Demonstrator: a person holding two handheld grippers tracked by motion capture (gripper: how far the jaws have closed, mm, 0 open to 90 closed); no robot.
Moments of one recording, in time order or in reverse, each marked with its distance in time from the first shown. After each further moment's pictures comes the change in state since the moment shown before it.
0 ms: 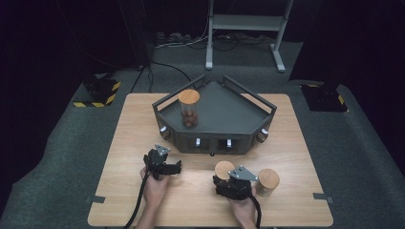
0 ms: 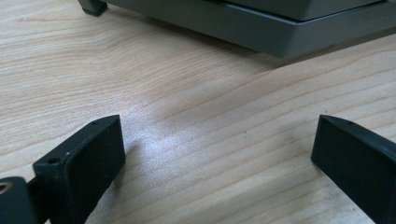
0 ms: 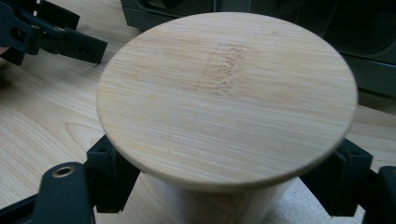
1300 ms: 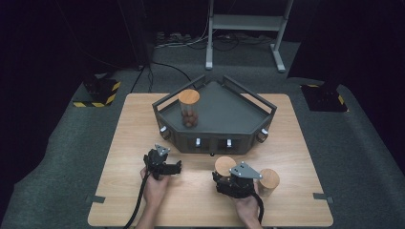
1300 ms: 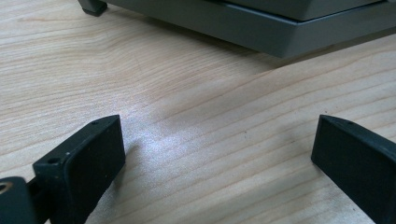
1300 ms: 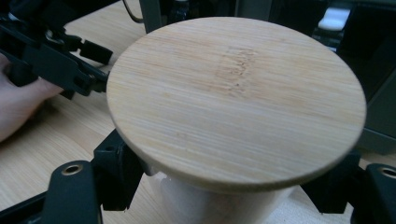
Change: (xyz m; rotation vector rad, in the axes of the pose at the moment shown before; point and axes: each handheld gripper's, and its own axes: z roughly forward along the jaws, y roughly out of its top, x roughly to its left) left arm 0.000 0.000 0.000 0.000 0.000 0.000; right arm 0.007 0.035 -0.031 -0.052 0.043 -0.044
